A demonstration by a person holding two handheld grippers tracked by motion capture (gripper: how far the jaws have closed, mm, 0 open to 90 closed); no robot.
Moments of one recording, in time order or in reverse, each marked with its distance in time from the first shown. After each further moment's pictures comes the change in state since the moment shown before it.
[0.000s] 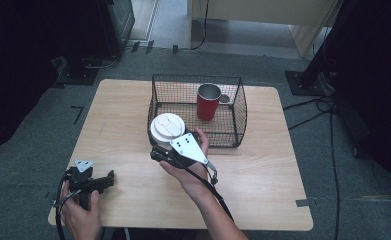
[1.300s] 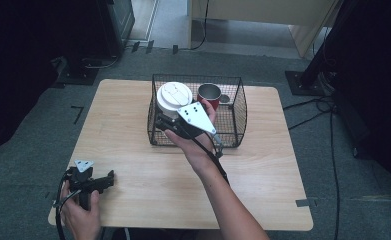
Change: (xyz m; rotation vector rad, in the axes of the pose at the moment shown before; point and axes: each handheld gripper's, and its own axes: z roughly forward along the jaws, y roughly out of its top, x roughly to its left) left arm 0.000 0.000 0.000 0.002 -0.001 0.000; right arm -0.030 0.058 0.033 -0.087 -0.042 0.005
